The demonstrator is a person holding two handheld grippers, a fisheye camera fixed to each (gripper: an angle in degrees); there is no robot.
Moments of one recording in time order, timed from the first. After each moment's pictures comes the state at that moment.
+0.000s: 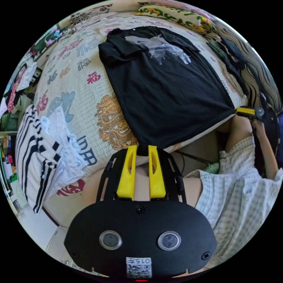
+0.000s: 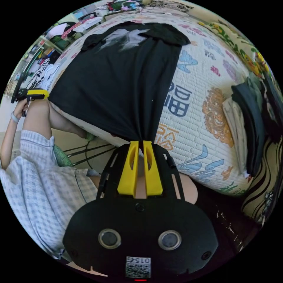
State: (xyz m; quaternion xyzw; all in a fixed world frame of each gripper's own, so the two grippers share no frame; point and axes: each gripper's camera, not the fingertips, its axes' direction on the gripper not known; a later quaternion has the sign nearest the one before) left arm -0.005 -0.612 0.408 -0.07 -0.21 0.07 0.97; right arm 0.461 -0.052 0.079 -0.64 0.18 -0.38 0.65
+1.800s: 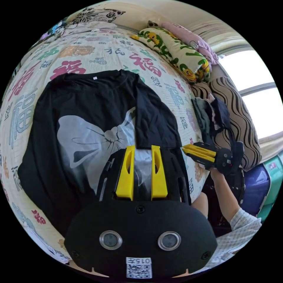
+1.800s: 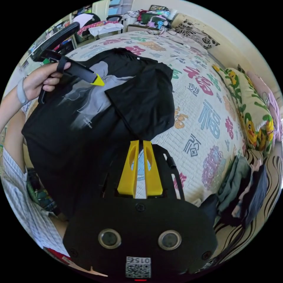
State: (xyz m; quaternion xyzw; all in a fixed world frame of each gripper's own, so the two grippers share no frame) left arm -0.009 -1.025 0.631 0.06 0.03 0.03 1.00; right arm 0.383 -0.236 0.311 -0.54 0.12 -0.54 0.63
